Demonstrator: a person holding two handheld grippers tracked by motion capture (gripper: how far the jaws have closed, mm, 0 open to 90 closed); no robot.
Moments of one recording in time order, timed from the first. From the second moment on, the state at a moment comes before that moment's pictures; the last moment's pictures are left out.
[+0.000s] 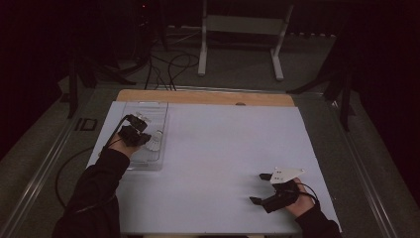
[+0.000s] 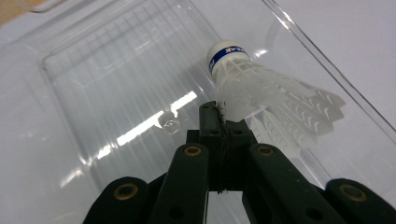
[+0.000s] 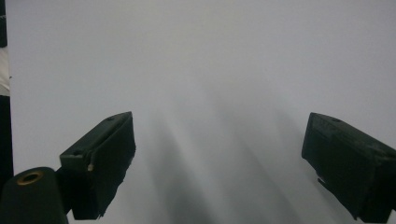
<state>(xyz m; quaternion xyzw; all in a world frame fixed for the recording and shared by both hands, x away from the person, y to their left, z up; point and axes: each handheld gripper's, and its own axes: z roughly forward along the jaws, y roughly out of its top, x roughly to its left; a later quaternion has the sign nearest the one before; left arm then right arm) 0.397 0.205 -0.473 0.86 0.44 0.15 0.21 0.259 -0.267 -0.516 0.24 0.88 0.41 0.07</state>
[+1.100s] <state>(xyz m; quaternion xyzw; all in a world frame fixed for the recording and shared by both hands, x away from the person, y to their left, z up) 0.383 0.199 -0.447 0.85 0.46 0.18 0.19 0.258 -0.267 -0.515 0.25 0.88 0.41 0.06</state>
